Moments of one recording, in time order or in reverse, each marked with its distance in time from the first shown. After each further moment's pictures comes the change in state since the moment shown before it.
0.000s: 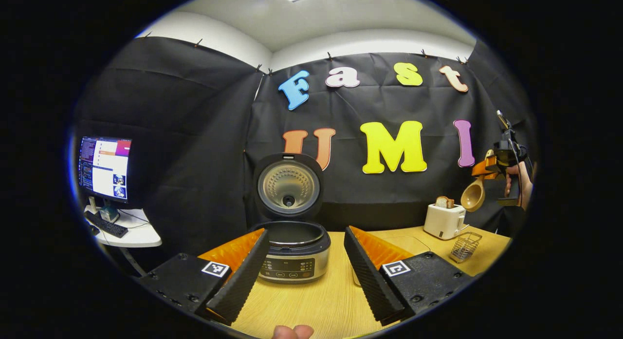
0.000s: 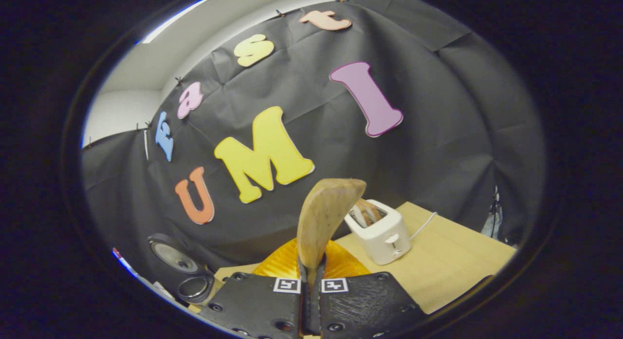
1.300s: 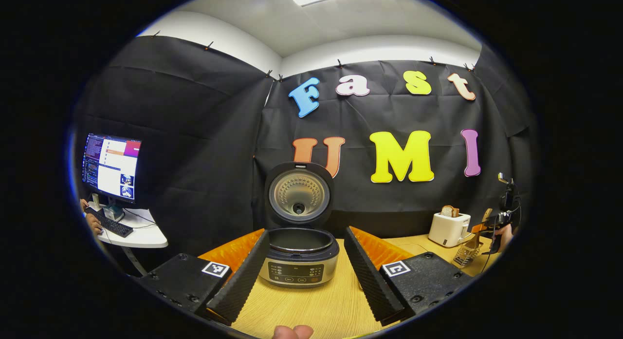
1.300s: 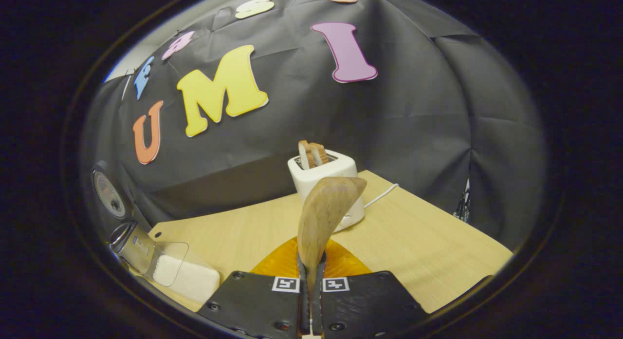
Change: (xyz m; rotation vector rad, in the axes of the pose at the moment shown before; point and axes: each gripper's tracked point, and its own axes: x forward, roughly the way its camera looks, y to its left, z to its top) left arm -0.006 0.022 0.011 -0.039 -0.031 0.040; right arm 0.052 -0.104 -0.132 -0.158 0.165 -0.202
